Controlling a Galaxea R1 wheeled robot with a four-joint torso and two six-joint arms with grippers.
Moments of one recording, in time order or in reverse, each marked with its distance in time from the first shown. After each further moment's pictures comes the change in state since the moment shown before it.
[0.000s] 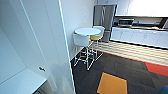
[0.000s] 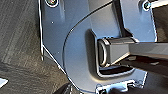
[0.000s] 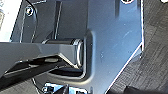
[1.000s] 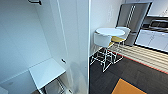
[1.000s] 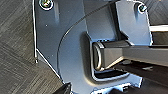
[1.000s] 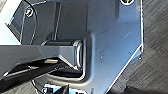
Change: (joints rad) left arm -0.011 0.028 -0.001 0.000 0.002 0.002; right arm 0.005 -0.003 -0.004 -0.001 0.000 0.000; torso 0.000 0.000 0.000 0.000
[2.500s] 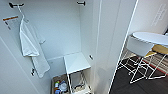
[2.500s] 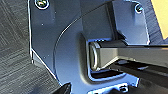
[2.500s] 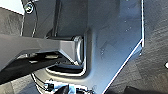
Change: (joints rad) left arm 0.003 0.016 -0.001 0.000 0.002 0.001; right arm -0.016 0.002 0.000 0.000 0.000 0.000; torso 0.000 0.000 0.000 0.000
